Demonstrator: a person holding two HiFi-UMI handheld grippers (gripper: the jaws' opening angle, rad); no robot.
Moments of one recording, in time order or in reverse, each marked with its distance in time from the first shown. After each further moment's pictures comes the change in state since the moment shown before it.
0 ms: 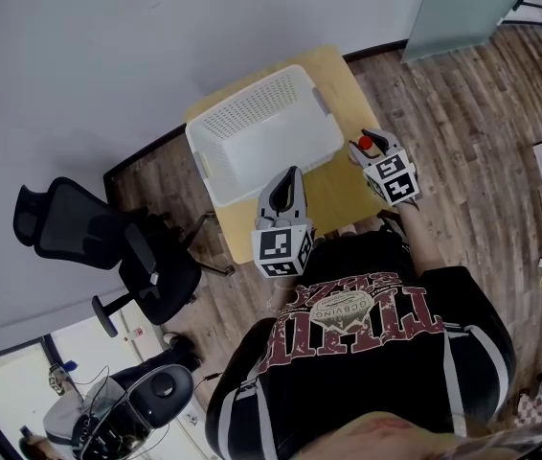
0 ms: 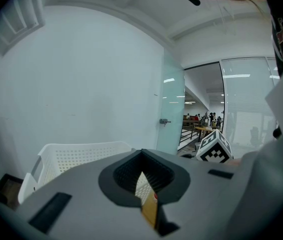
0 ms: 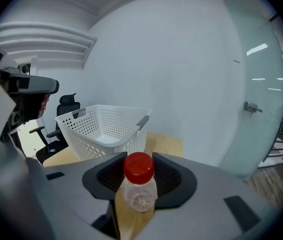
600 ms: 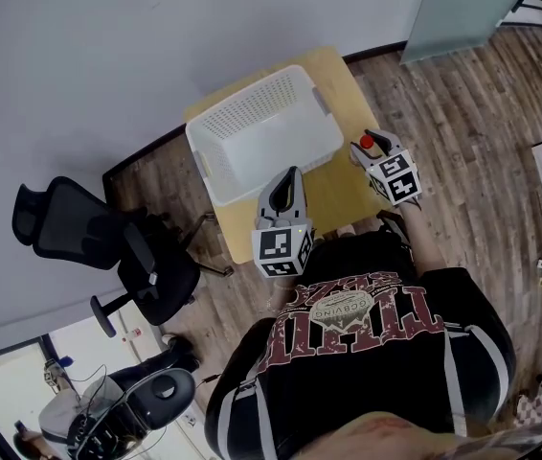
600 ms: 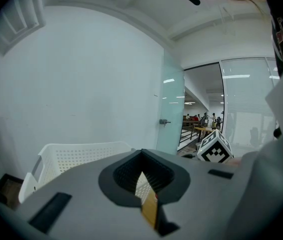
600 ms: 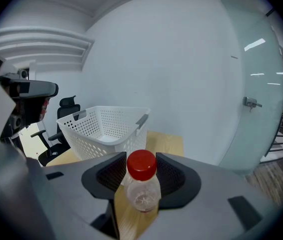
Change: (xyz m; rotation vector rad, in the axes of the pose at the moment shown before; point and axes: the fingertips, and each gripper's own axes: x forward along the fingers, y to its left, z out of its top) left arm -0.007 -0.007 -0.002 0.006 -0.007 -0.002; right arm -0.011 -0.001 -0.009 0.039 -0.001 0.011
